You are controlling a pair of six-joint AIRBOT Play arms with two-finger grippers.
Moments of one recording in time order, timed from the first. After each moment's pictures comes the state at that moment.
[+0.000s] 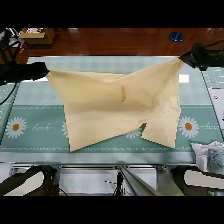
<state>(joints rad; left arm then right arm) 0.11 -1.19 1.10 1.08 -0.79 -1.39 -0.28 -1.44 1.39 -0.68 1.00 1.30</state>
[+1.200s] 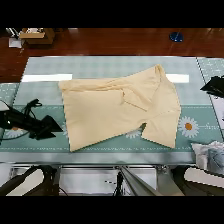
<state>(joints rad) 0.36 -1.10 0.56 0.99 -1.45 -1.36 -0.57 -1.39 1.28 -1.15 1.31 1.25</state>
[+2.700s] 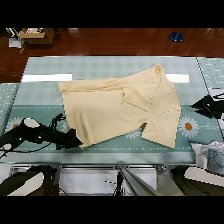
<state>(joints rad) 0.04 -1.16 0.31 0.79 -1.13 -1.37 -0.70 -1.38 0.97 -0.97 1.25 1.17</state>
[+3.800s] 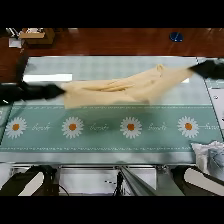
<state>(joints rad) 0.10 -0.91 1.01 0.76 -1.10 -1.21 -0.47 -1.22 1.27 -0.55 1.19 0.96</state>
